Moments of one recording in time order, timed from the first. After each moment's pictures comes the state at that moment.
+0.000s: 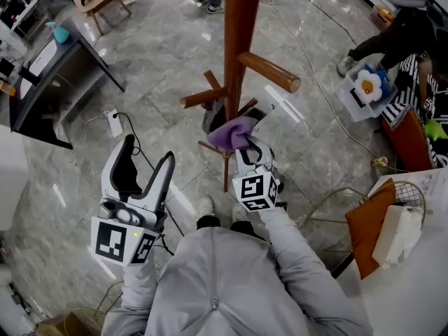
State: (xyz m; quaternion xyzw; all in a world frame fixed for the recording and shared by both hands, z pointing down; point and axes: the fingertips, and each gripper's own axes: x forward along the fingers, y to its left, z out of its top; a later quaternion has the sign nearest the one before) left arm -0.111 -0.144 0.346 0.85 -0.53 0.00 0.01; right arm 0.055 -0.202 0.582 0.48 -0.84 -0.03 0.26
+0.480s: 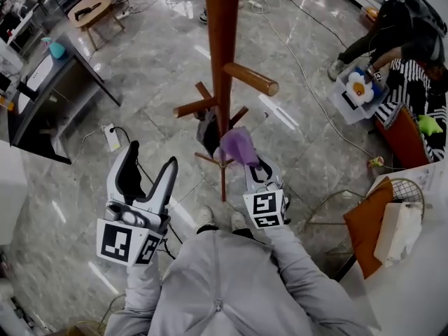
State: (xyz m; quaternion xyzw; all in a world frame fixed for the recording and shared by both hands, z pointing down) left arm -0.096 -0.149 0.343 0.86 -0.52 -0.01 0.00; right arm 0.100 -0.171 0.570 0.53 -0.82 0.03 0.23
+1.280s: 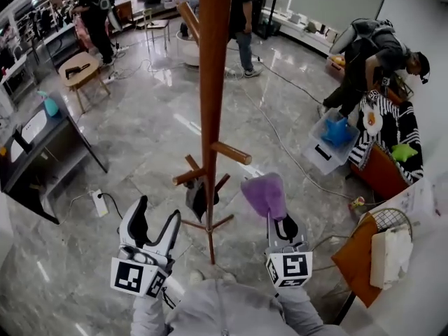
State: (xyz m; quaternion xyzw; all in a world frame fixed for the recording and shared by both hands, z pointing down) left arm -0.090 -0.164 0.347 0.87 -0.49 -0.05 0.01; right arm 0.180 -0.142 0.415 0.65 -0.76 -0.01 0.08
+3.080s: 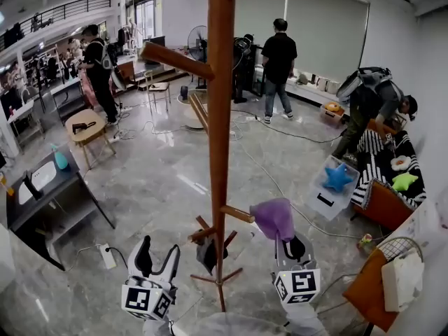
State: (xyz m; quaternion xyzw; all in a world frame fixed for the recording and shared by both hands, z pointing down) left arm -0.123 -0.210 0.345 0.85 -0.52 -0.07 -0.01; right arm 0.191 -0.194 0.351 0.67 -0.74 -0.07 0.01
